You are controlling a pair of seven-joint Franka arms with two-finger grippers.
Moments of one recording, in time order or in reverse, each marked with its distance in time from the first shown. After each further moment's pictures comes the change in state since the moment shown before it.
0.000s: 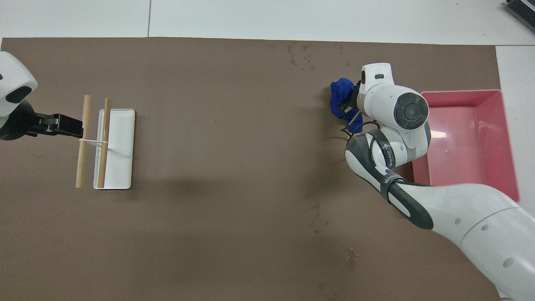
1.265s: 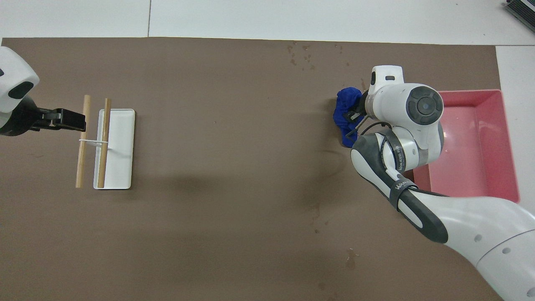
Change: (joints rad) left arm -0.014 0.003 -0.001 -0.001 -0.001 0.047 -0.027; right arm 0.002 -0.108 -0.002 -0.040 0.098 -0.189 -0.006
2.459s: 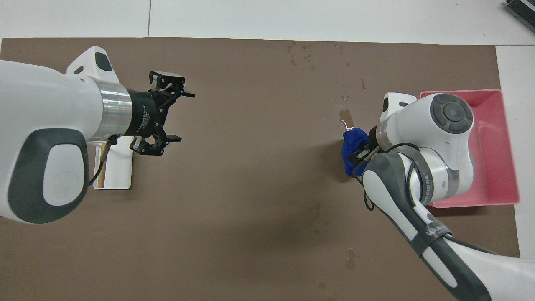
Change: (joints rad) left arm -0.252 0.001 0.002 -0.079 -0.392 0.316 -1.191; right arm 0.029 -0.290 0.000 -0.204 0.228 -0.387 0.046
